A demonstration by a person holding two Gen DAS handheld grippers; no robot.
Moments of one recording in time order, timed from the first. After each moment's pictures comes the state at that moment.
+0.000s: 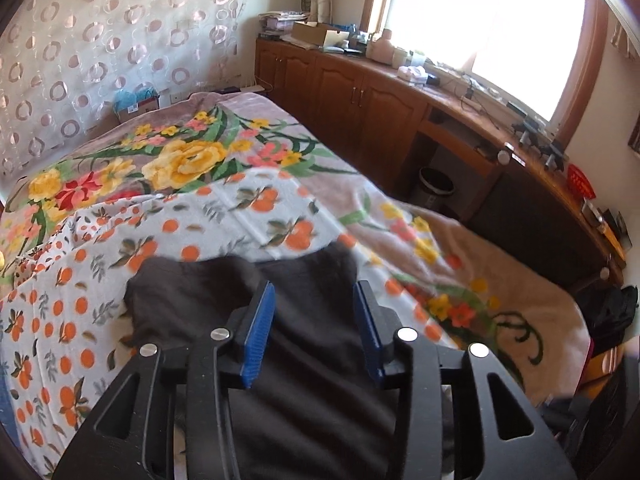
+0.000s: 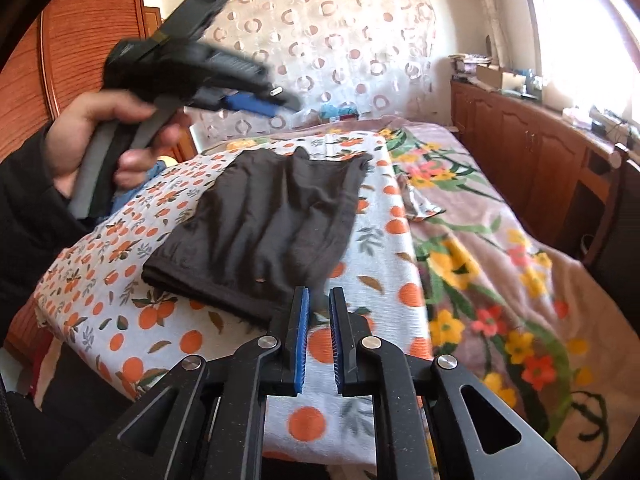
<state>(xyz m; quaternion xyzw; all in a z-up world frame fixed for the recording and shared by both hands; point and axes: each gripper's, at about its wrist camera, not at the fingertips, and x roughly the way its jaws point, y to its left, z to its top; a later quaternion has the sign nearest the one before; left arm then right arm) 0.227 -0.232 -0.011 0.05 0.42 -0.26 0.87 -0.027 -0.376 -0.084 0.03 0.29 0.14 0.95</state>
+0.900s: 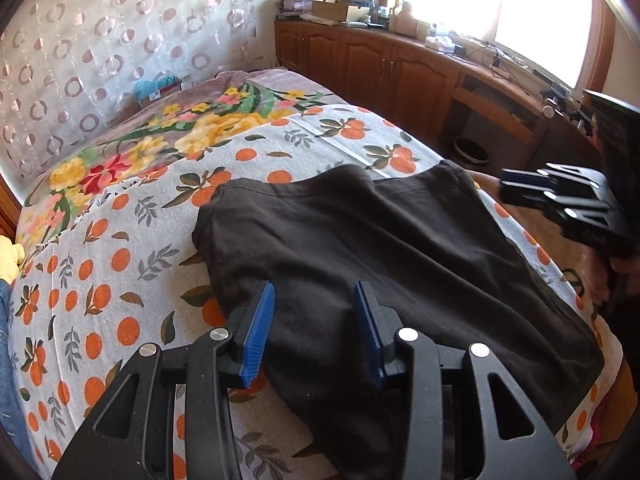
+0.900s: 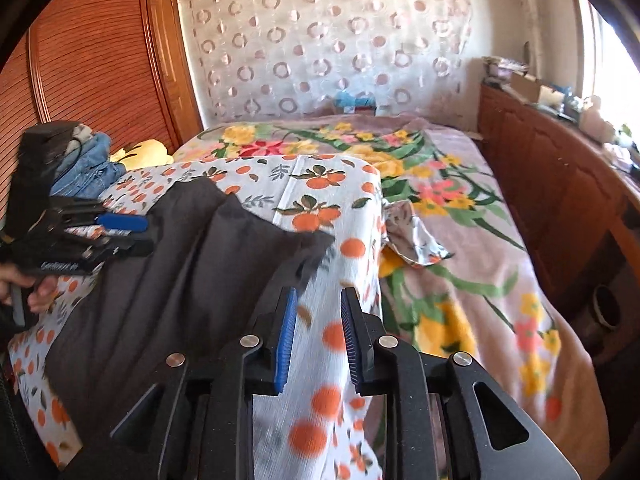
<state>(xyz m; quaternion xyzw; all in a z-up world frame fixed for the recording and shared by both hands) 0.250 -0.169 -0.081 0.10 0.44 -0.23 0.86 0.175 -0.384 -0.070 -0.02 0.32 0.20 0.93</state>
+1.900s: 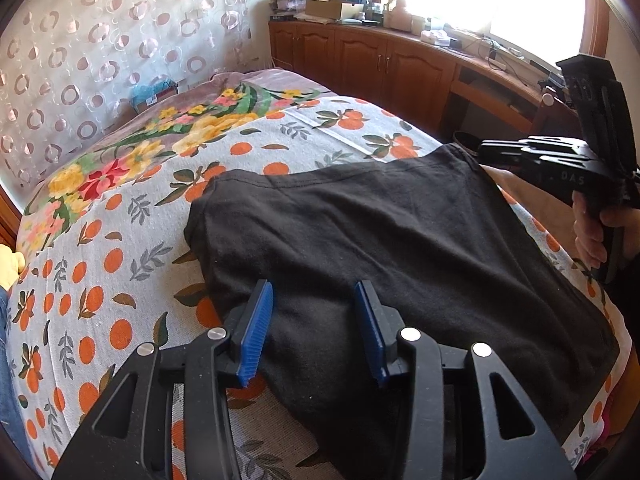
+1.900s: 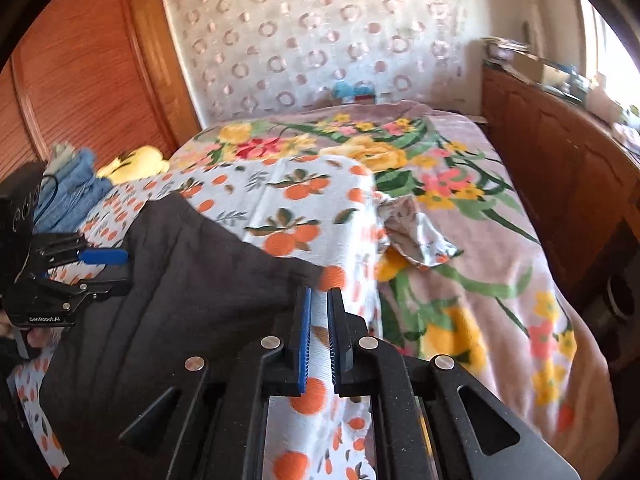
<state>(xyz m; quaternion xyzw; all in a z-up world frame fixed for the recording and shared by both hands) 0.249 -0.174 -0.091 0.11 0.43 -0.23 0.86 0.205 -0.411 -0.072 0.01 0.33 0.18 0.93</state>
